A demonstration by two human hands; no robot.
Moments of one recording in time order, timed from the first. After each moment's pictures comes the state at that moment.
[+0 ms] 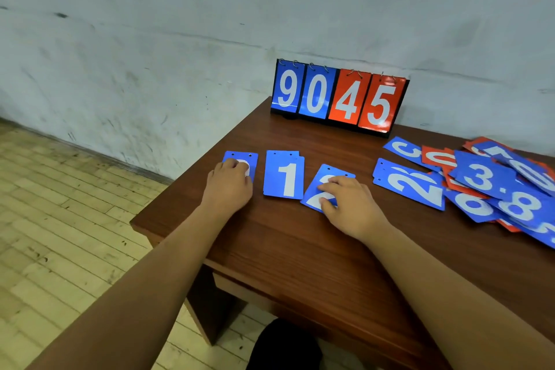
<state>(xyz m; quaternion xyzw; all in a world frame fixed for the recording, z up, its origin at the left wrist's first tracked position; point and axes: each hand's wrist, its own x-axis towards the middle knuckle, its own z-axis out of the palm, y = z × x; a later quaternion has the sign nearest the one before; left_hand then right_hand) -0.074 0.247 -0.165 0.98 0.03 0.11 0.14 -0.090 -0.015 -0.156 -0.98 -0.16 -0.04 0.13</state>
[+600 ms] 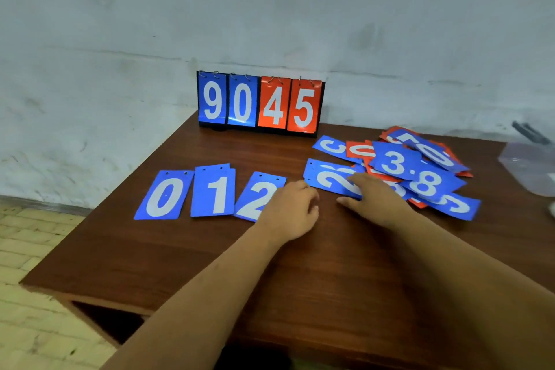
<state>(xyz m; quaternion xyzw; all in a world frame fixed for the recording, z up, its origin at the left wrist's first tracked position) -0.089 0.037 -0.146 0.92 -0.30 0.08 0.25 -0.094 -0.174 -0.132 -0.99 0.05 0.03 0.12</state>
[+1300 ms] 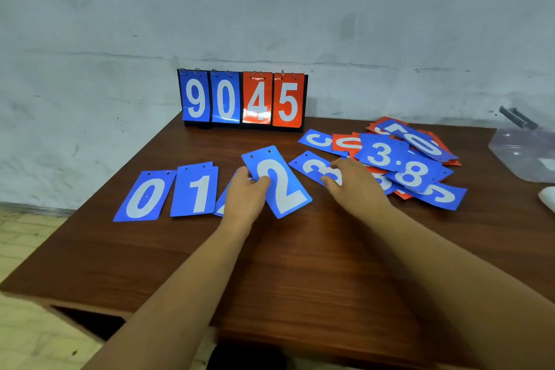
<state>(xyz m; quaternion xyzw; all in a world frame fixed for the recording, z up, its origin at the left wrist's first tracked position) -0.086 0.045 -0.136 0.79 0.05 0.03 0.61 -0.098 -0.168 -0.131 -0.98 0.03 -0.11 0.19</state>
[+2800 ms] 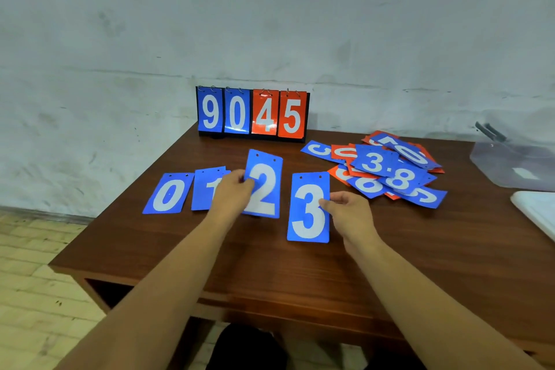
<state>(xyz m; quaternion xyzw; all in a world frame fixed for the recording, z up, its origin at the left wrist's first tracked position) -0.115 0.092 -0.106 0.86 0.04 0.02 0.51 -0.176 -0.113 -0.124 -0.72 0.25 -0.08 0.65</state>
